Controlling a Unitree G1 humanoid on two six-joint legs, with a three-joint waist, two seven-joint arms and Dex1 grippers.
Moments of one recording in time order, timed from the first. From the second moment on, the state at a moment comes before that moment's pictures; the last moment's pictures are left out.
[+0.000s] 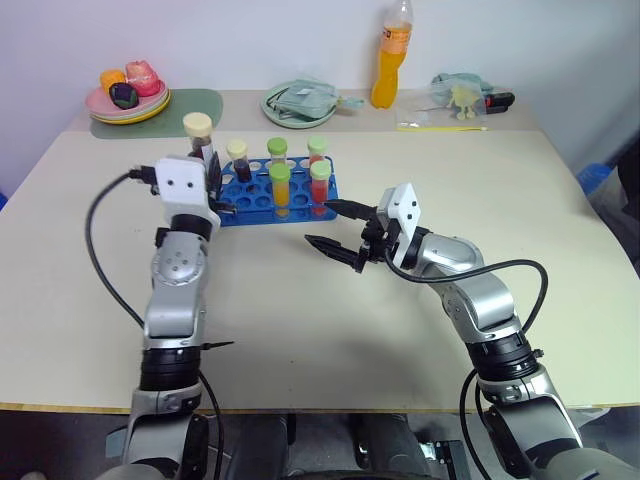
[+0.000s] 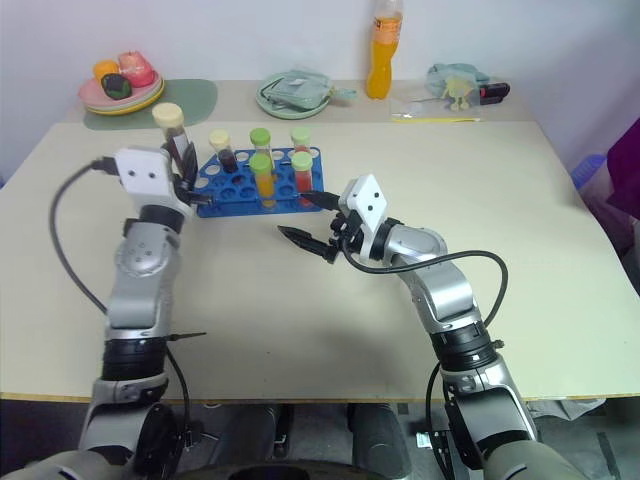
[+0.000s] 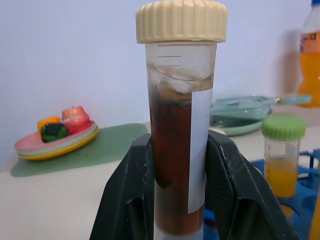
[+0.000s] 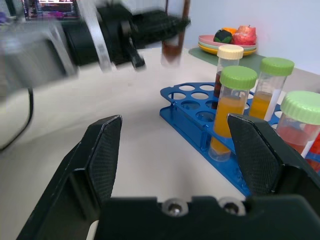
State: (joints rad) left arm -0.43 0.17 0.13 0.05 0.04 0.00 0.00; right arm -0.51 -0.33 0.17 -0.08 0.32 0.32 0.80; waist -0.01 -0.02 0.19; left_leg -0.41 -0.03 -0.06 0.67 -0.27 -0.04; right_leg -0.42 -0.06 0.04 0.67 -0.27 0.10
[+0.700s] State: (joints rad) left arm -0.52 0.12 0.11 0.42 0.02 -0.29 -0.02; right arm -0.49 -0.34 0.16 -0.08 0.32 0.32 0.77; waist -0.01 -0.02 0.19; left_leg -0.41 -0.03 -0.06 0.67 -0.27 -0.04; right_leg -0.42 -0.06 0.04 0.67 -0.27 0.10
